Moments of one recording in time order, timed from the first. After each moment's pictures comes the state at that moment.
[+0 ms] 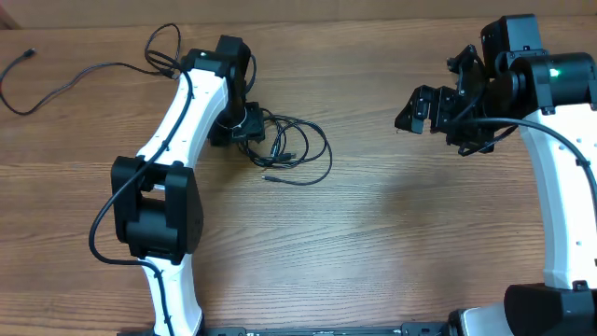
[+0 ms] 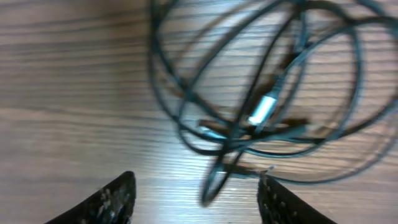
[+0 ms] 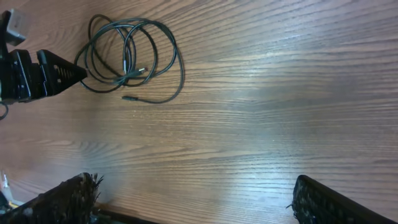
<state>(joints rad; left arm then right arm) -0.21 2.12 1.82 -1.24 0.08 -0.33 0.07 1.64 1.84 -1.50 -0.36 0.25</state>
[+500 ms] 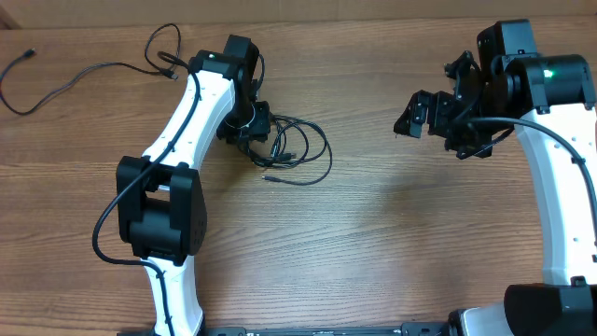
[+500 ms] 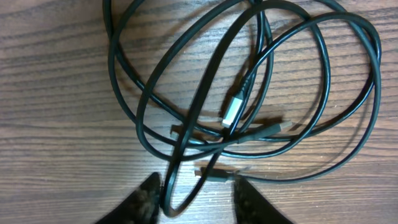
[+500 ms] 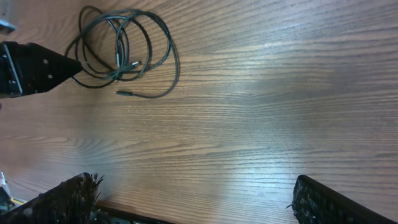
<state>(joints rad) -0.24 2.12 1.81 -1.20 0.12 -0.32 0.07 1.64 1.79 -1.50 -0.36 0.25</state>
